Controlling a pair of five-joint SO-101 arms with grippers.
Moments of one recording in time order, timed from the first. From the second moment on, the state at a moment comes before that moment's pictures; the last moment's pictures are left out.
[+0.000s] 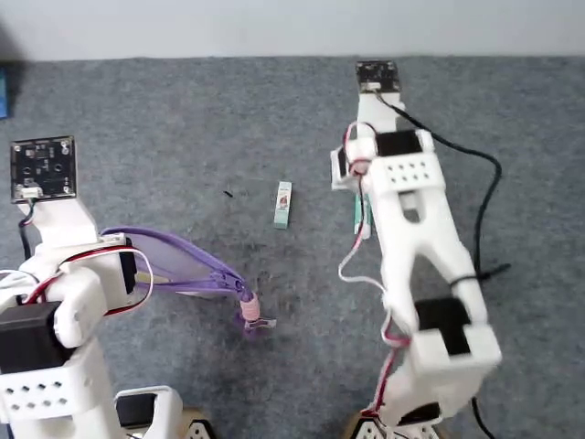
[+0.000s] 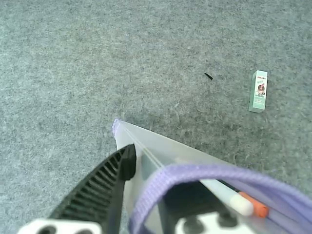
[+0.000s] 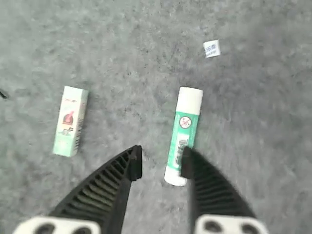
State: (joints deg) left arm -11.1 -48.7 19.7 97.2 8.0; right arm -11.2 14.9 -9.9 69.8 -5.4
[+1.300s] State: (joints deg) left arm -11.1 -48.7 20.9 97.2 8.0; right arm -8.4 68.0 -89.3 100.4 0.7
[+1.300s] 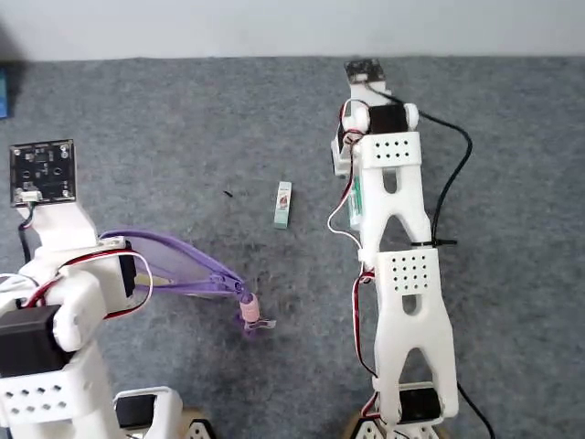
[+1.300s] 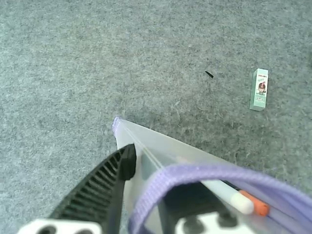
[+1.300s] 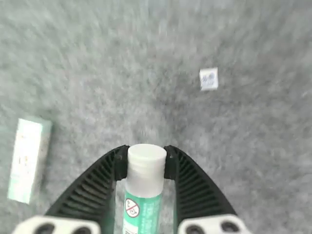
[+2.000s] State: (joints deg) left arm -11.1 -48.7 20.9 97.2 8.0; right arm -12.3 12.9 -38.4 100.5 -1.5
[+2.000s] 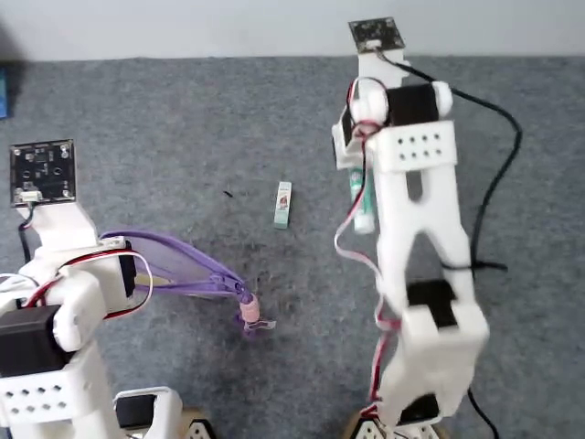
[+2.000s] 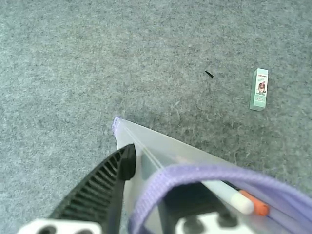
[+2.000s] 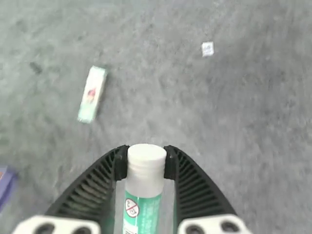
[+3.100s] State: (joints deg) left arm -11.1 -48.7 20.9 97.0 8.0; right arm -44.8 -41.4 -3.1 63.8 -19.7
